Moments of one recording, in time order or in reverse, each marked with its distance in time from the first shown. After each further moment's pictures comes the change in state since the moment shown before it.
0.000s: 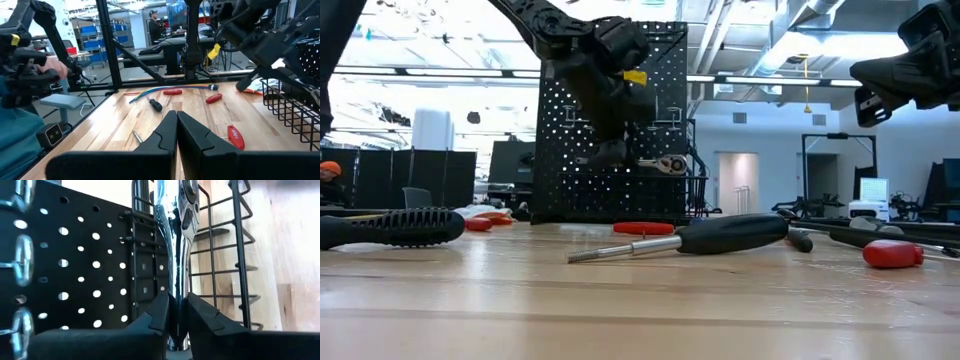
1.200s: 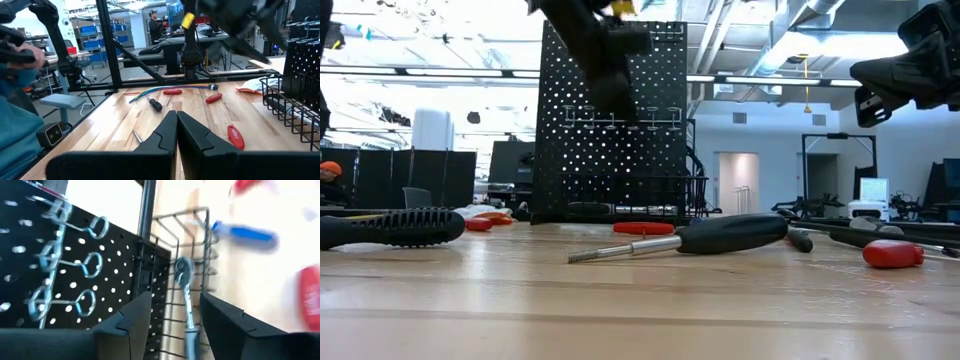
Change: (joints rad) left arm -0.147 -0.192 0.074 -0.273 0.033 -0.333; right arm 0.000 0.000 0.000 0.000 0.000 0.000
